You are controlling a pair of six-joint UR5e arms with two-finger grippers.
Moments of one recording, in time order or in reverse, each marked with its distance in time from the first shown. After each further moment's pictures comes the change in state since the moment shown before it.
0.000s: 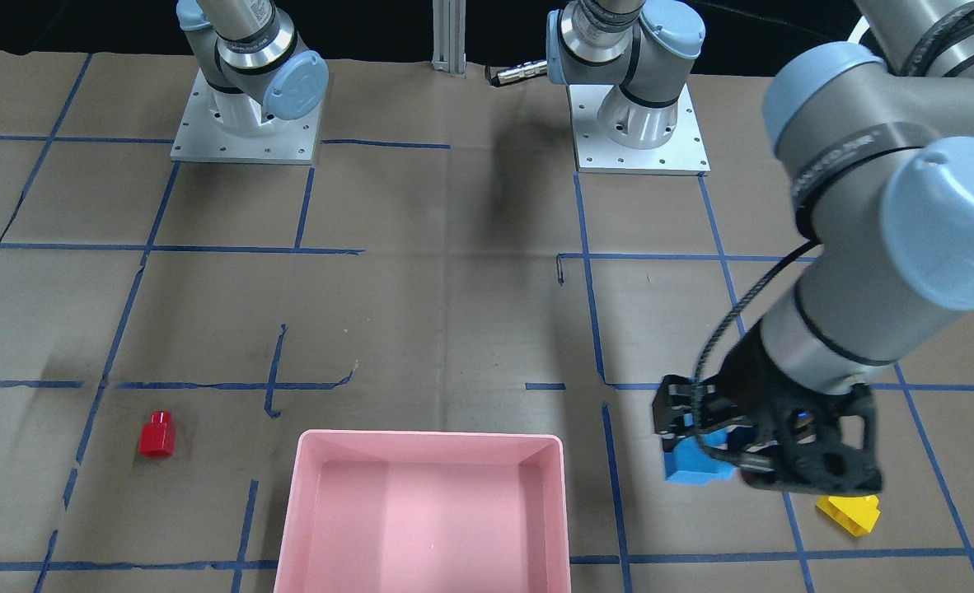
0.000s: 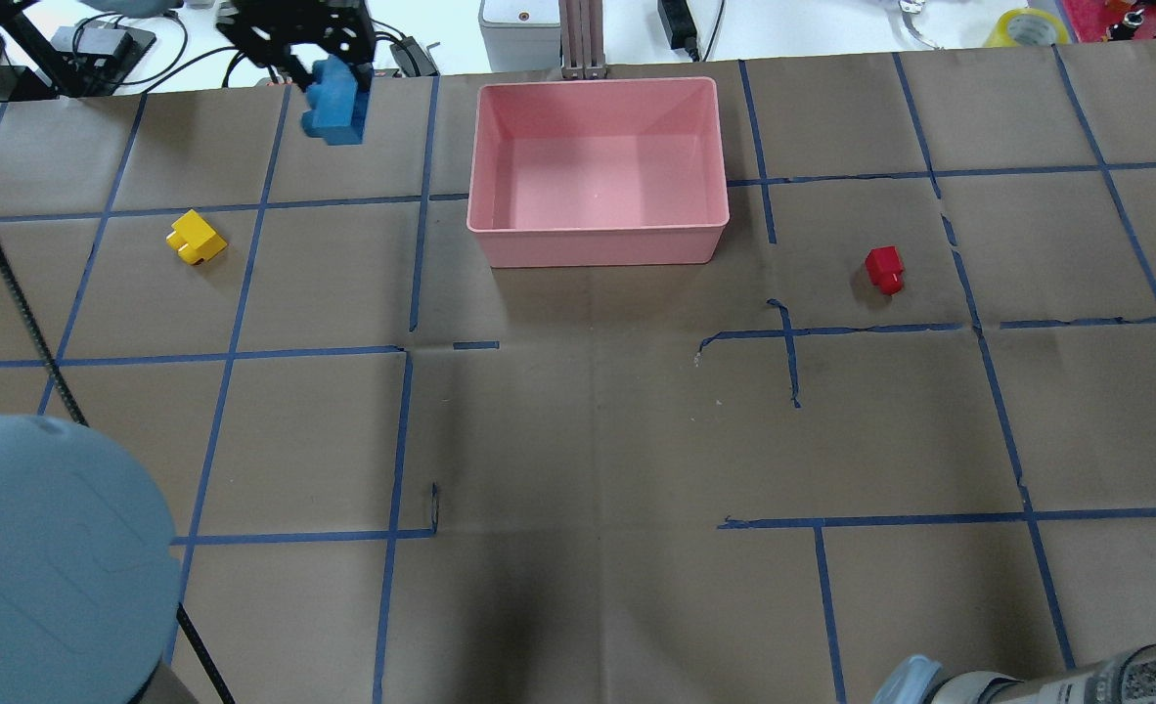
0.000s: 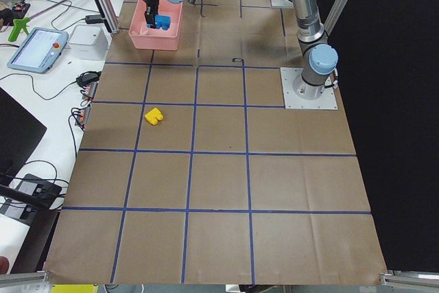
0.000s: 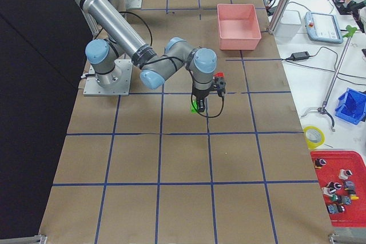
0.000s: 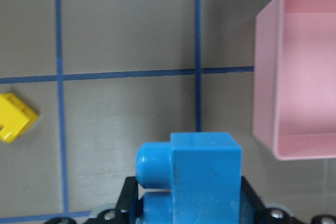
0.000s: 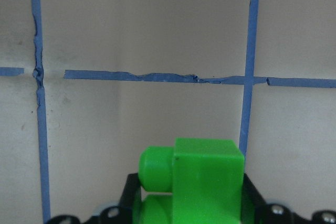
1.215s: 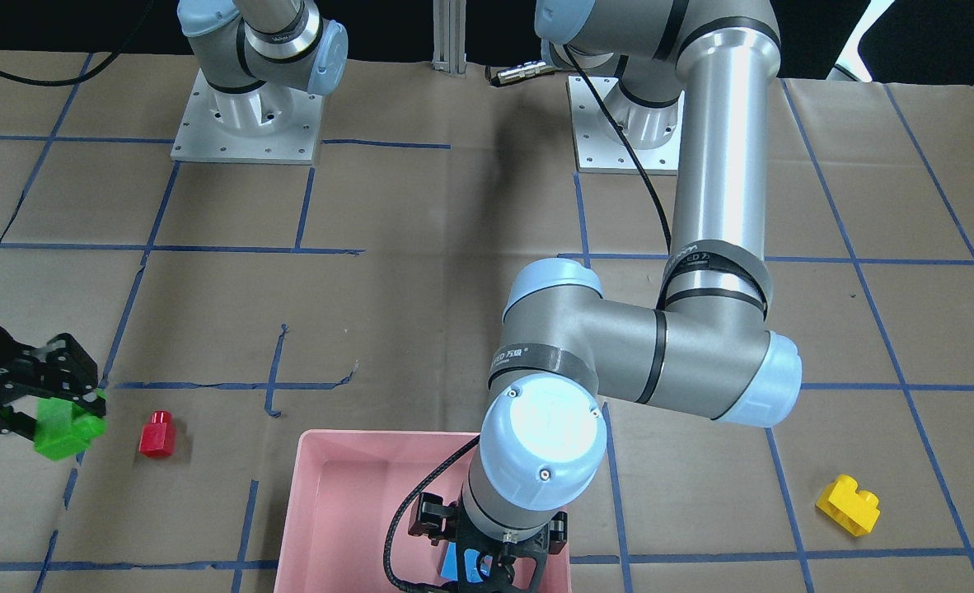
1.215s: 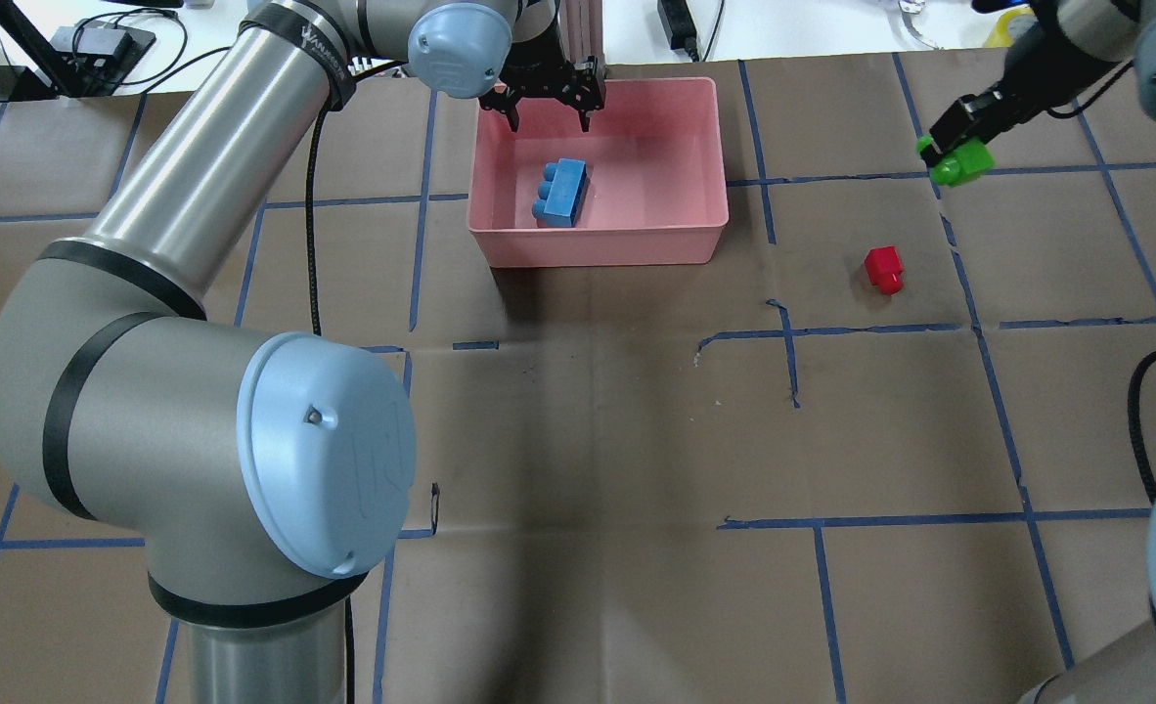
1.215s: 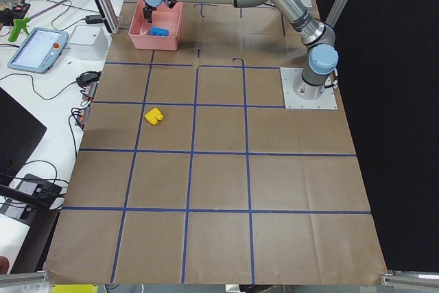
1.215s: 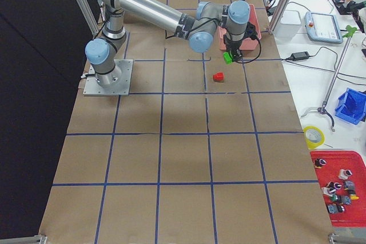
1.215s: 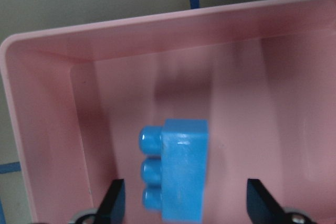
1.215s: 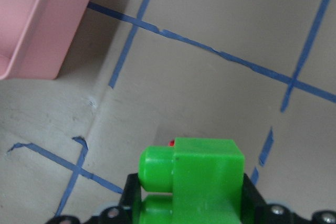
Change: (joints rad) left arm -0.176 -0.290 0.172 0.141 0.003 -0.162; right arm 0.448 0.161 -0.293 0.087 0.248 0.094
